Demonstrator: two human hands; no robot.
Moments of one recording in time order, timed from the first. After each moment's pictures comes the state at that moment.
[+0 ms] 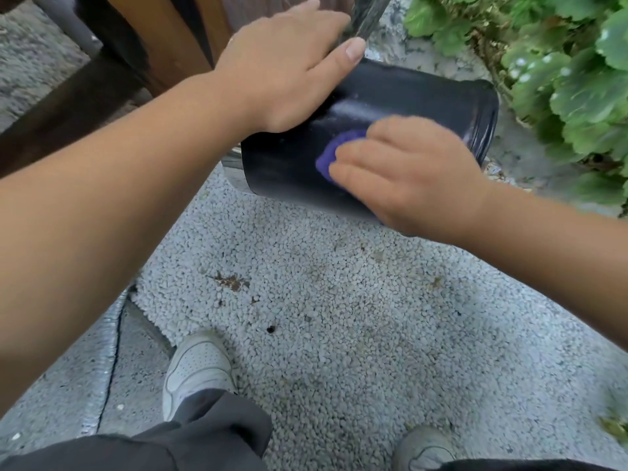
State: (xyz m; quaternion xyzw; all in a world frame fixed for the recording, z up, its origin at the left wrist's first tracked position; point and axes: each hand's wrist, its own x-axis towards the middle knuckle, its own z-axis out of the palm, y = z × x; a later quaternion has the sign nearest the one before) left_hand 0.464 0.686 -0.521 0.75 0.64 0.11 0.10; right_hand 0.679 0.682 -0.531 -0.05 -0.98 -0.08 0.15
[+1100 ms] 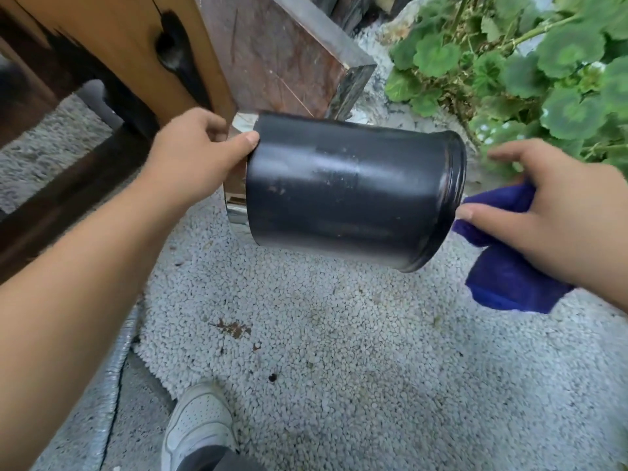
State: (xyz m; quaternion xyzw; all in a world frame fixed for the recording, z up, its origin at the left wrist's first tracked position) left_hand 0.411 0.643 -0.521 0.45 0.82 0.27 0.23; right_hand 0.767 0.694 -0.462 -0.56 -0.82 0.07 0.04
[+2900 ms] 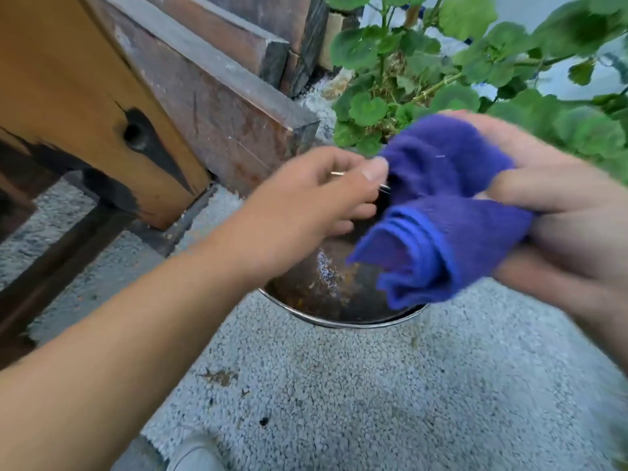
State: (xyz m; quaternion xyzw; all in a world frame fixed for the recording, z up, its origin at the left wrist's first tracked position) left_hand 0.554 0.655 -0.421 0.45 0.51 0.39 0.63; right_hand 0.753 0.677 -0.380 -0.38 -0.42 0.74 0.37
